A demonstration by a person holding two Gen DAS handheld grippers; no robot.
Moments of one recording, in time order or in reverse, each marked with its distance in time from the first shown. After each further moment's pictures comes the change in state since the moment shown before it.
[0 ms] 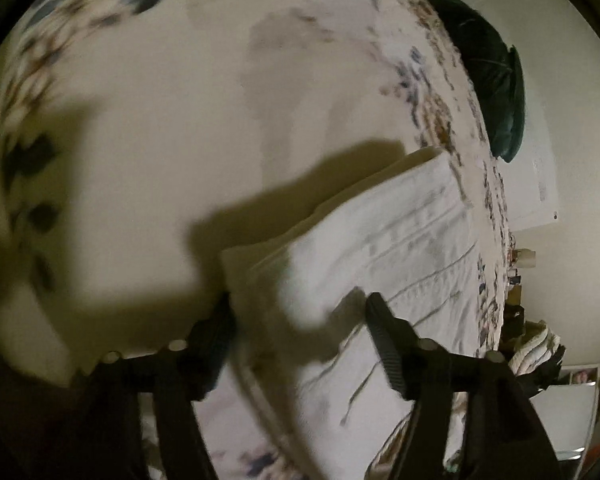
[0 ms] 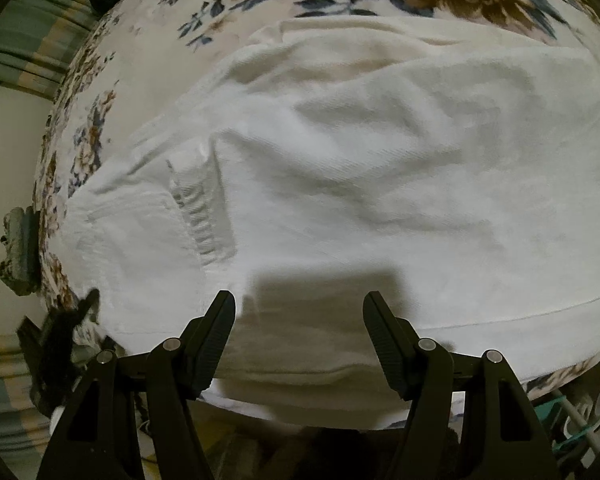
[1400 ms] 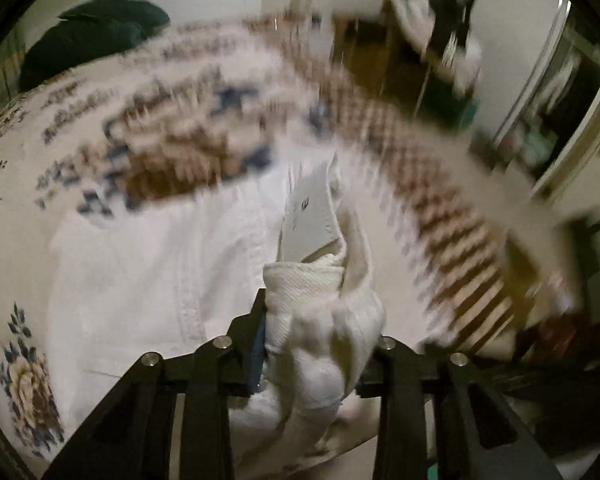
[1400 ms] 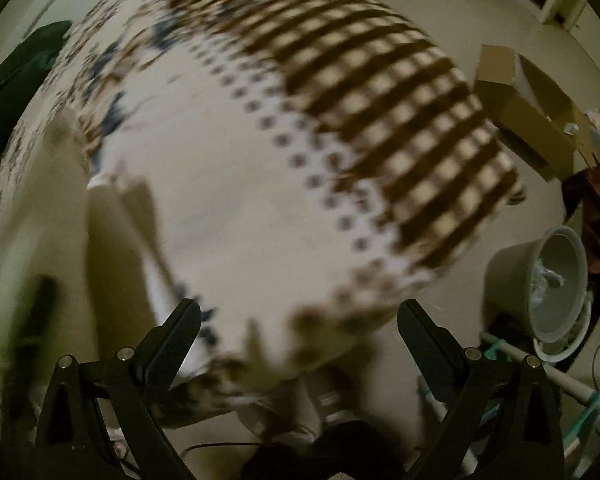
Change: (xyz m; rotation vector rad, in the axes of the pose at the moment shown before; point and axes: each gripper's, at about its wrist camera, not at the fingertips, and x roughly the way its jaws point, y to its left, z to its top) left arm 0.082 -0.319 -0.414 1.328 0.192 0.023; right arm -0.165 -0.338 -0.030 0.467 -0.185 -0.215
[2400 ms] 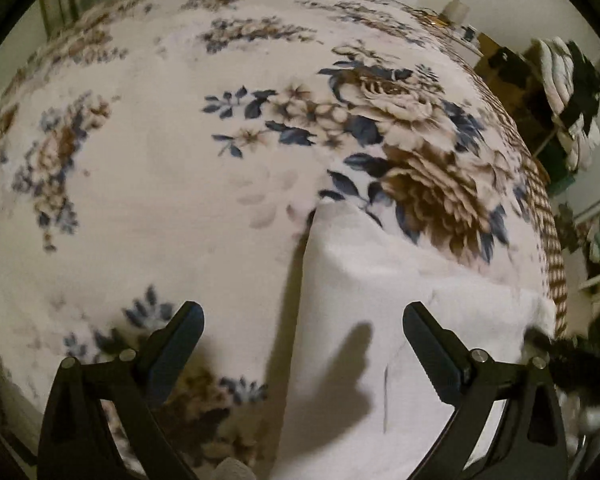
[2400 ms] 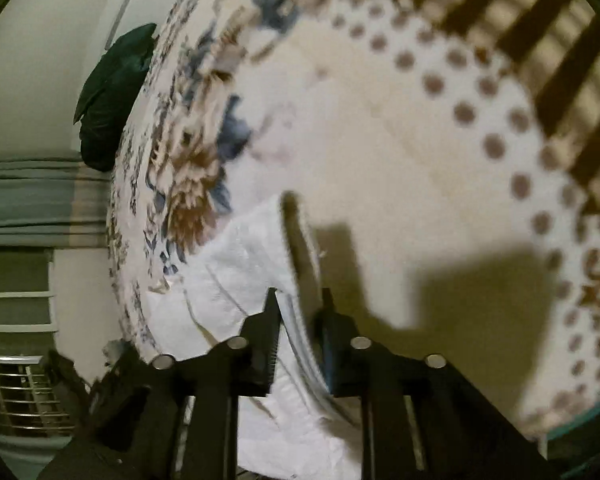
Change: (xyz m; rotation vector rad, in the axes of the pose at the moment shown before) left arm -0.020 0.218 0.015 -0.427 0.081 0.134; right arm 0.067 0.089 0.075 -0.035 0.111 0.545
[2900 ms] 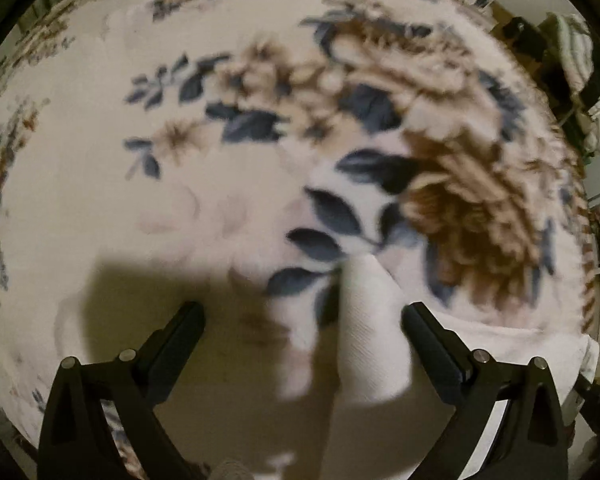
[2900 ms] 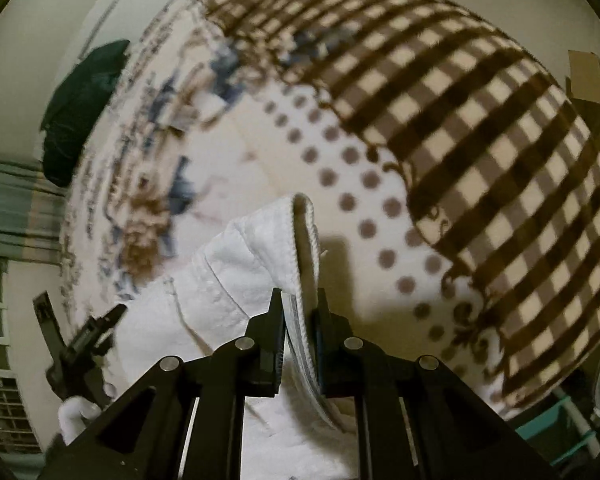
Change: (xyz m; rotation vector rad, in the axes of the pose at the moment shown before) left arm 0.097 -0.017 0.045 0.020 0.139 0.044; right arm -0.047 -0.030 0.022 -0.026 -0.093 -0.218
